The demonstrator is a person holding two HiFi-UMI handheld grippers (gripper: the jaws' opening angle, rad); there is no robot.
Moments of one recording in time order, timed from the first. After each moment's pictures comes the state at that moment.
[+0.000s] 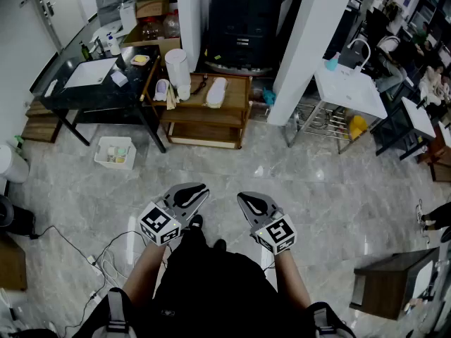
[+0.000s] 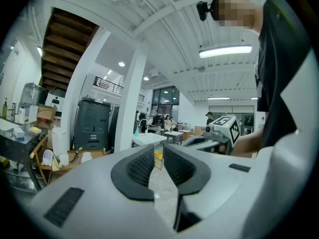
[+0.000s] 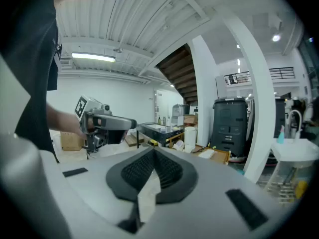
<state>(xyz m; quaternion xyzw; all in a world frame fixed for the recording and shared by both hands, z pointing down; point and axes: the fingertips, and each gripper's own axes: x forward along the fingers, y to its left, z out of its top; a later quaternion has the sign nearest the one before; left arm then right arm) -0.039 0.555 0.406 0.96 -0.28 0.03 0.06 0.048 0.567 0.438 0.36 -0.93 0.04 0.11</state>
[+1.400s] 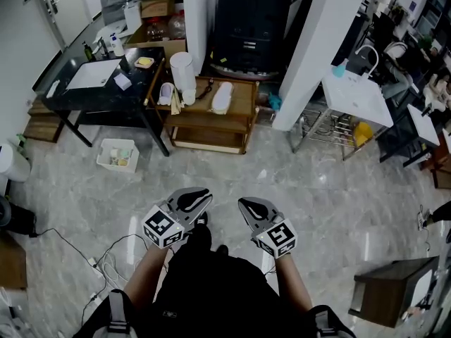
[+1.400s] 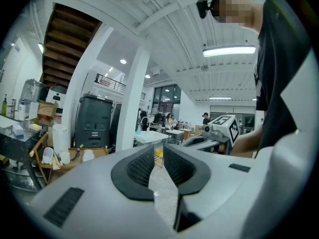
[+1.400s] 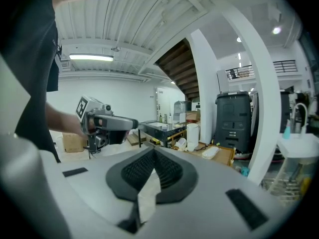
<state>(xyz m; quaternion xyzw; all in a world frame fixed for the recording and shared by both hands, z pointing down) -0.049 0.521 0.415 0.96 -0.28 0.04 0.08 0.034 0.534 0.446 0.34 -0.93 0.06 0.11</state>
